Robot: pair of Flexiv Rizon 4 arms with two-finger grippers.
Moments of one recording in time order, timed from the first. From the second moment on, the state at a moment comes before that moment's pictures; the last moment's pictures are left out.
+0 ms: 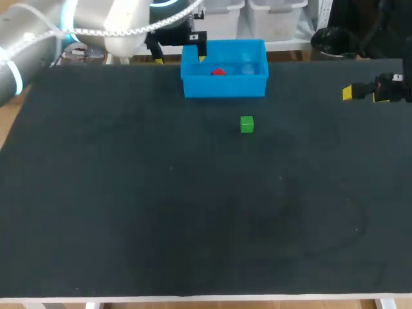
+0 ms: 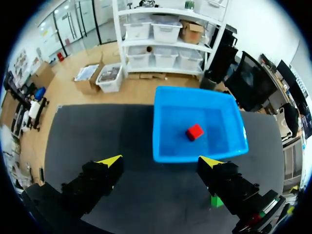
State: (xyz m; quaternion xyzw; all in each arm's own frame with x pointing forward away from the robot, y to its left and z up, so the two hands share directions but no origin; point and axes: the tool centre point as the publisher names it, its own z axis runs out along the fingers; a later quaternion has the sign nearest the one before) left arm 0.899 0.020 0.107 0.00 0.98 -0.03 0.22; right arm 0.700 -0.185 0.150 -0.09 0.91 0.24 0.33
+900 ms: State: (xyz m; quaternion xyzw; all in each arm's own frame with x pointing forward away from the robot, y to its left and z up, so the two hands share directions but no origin) left arm 0.784 0.032 0.095 0.19 0.94 -0.14 0.24; right arm 0.700 -0.185 0.150 -0.09 0.91 0.24 0.33
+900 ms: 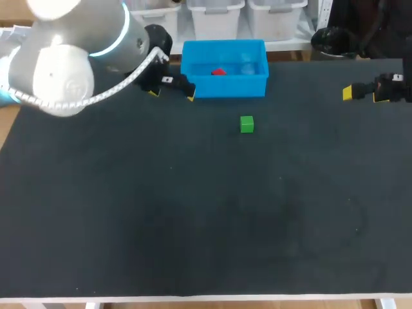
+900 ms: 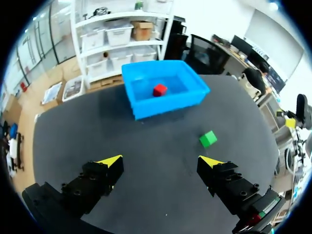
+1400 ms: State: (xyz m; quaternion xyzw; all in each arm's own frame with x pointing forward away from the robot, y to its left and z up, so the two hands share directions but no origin) left arm 0.746 0.036 0.090 0.26 0.92 -0.19 0.24; right arm 0.700 -0.185 0.150 -0.09 0.91 0.24 0.33
